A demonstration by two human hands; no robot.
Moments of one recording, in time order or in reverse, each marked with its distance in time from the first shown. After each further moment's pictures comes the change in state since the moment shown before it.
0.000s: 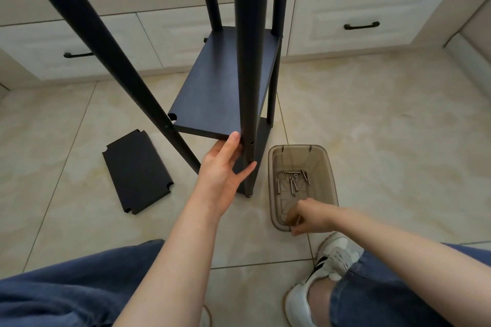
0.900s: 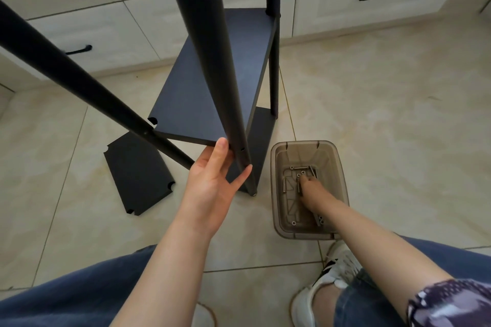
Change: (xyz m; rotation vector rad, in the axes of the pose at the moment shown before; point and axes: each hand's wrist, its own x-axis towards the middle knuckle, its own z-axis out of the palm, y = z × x) left_hand -0.008 0.000 0.009 -0.002 0.008 0.053; right_hand 0.088 0.049 0.020 0.220 0.287 0.371
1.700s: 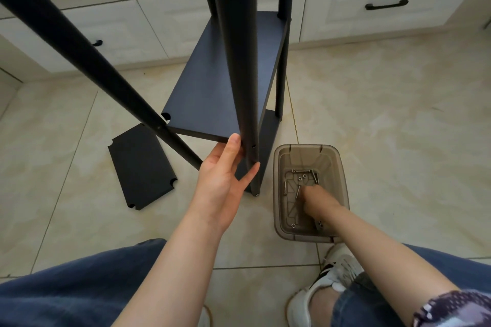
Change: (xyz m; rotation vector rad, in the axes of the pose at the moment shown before) left_hand -0.002 -0.002 0.007 0.001 0.052 -0.001; right_hand -0.020 -0.005 -0.011 -0.205 -0.029 -0.067
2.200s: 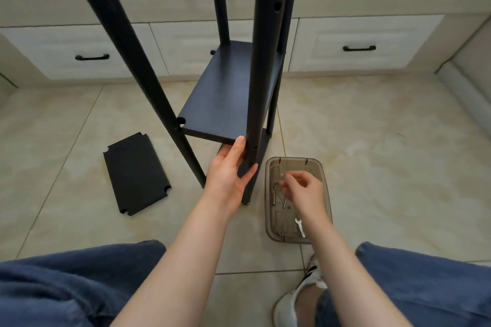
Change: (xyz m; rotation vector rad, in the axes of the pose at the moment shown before) left_hand -0.002 -0.001 0.003 -0.055 0.011 -0.038; right_hand -0.105 -0.075 -0.058 1.342 0.604 0.094
